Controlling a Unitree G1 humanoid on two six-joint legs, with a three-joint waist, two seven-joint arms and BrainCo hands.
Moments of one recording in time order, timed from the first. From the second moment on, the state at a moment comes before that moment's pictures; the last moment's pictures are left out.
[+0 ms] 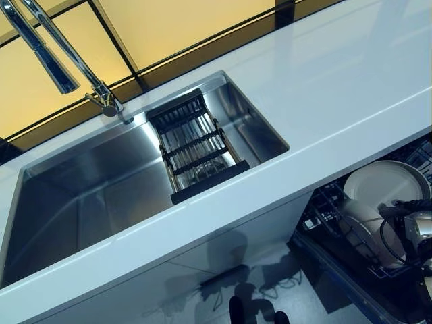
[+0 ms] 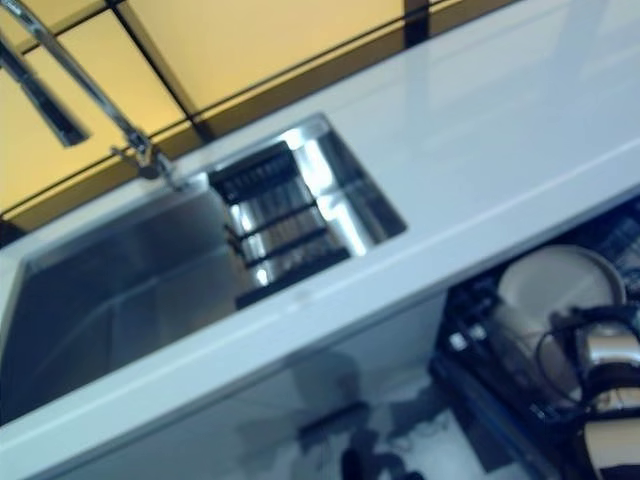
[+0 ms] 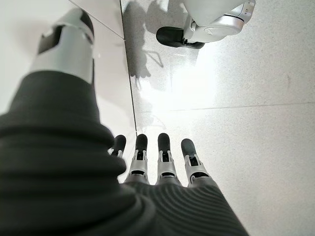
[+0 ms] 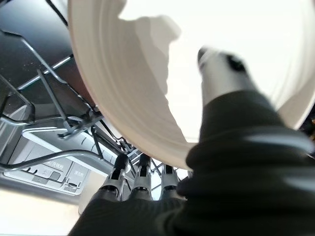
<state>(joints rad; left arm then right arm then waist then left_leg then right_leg) 0.07 0.33 -0.15 1.04 -0.57 0.10 -0.09 -0.67 -0.90 0.10 1.00 0.37 0.41 -0.41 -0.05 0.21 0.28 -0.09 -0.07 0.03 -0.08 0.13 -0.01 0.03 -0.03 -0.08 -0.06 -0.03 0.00</state>
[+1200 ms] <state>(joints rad) 0.02 0.34 -0.12 1.14 -0.52 0.21 -0.02 -0.57 -1.08 -0.04 0.87 0.37 0.49 -0.45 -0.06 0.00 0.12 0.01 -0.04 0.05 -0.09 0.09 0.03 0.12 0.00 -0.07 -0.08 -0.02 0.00</state>
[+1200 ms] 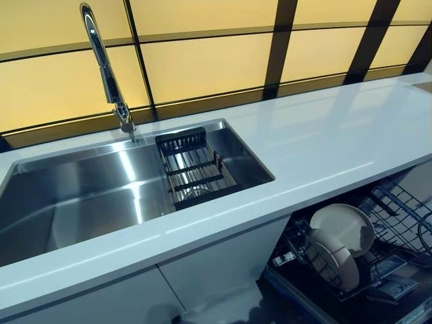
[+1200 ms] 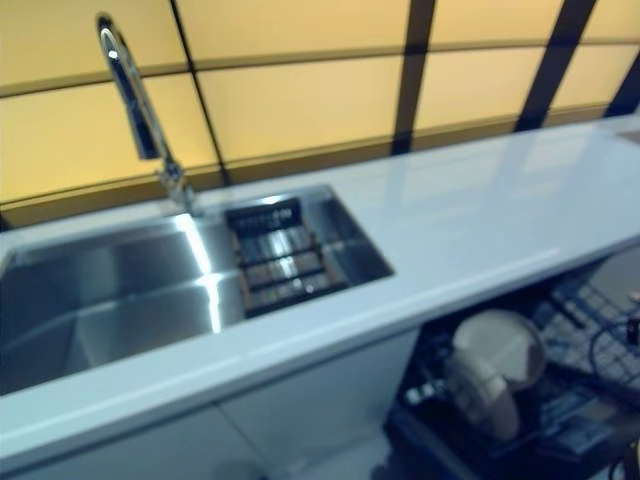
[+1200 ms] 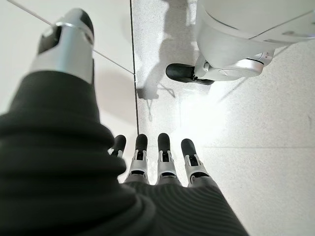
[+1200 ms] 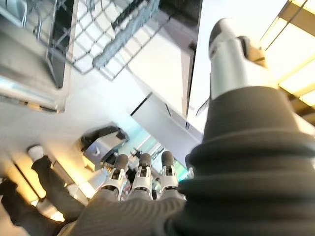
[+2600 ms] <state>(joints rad) -0.13 0.51 -0.10 1.27 -0.43 0.28 -0.01 -0.19 -1.03 -0.26 1.14 0.39 0.40 -0.36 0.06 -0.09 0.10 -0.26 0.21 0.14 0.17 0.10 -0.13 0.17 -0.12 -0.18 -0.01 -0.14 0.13</state>
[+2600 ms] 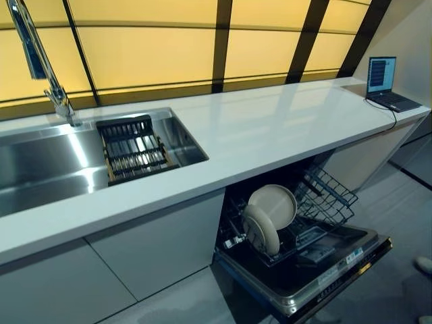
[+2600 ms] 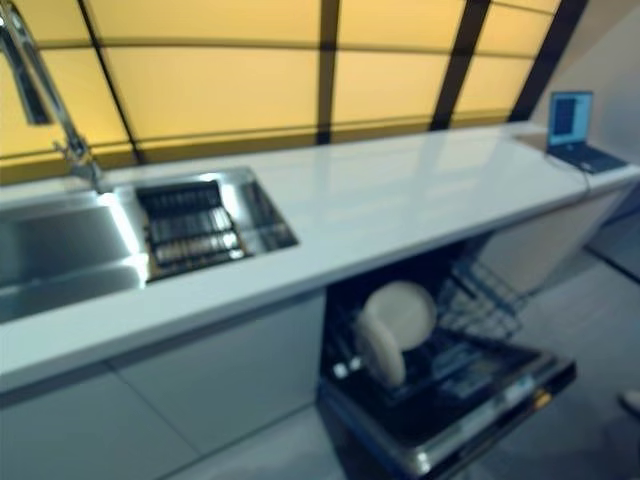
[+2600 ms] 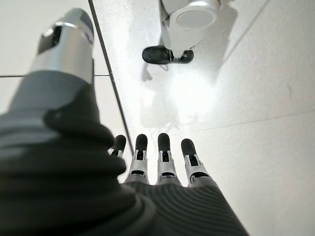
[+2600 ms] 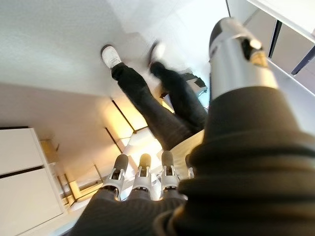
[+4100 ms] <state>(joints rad) -0.05 0.46 -0.04 1.31 -0.49 0.23 -0.03 -0.07 -0.75 -0.23 1.20 0.39 0.41 -0.22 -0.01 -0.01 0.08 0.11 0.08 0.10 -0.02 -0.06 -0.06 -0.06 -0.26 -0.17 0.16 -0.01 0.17</state>
